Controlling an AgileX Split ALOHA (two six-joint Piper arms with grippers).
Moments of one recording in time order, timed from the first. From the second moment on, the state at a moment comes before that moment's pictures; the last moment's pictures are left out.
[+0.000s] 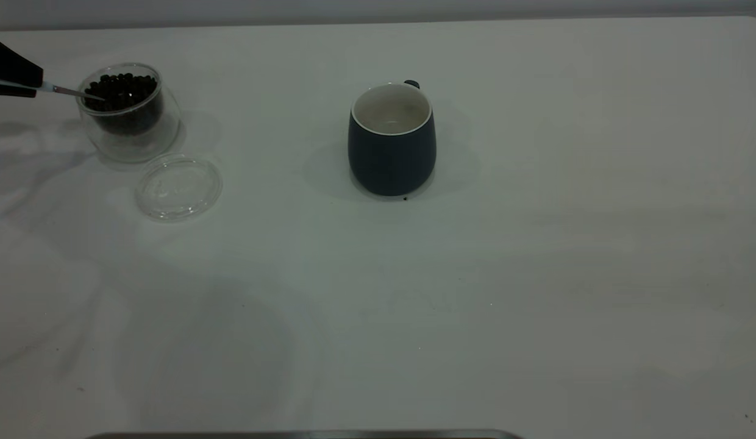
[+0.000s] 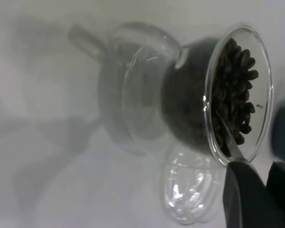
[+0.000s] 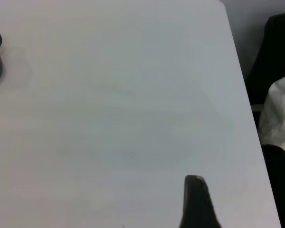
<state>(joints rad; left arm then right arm) 0.45 2.41 -1.56 -1.04 0.93 0.89 -0.11 -0.02 -0.47 0.05 1.13 -0.15</state>
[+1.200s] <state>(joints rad) 0.53 2.41 -1.56 -1.11 1.07 0.75 -0.11 -0.02 -0.47 0.05 1.13 -0.15</state>
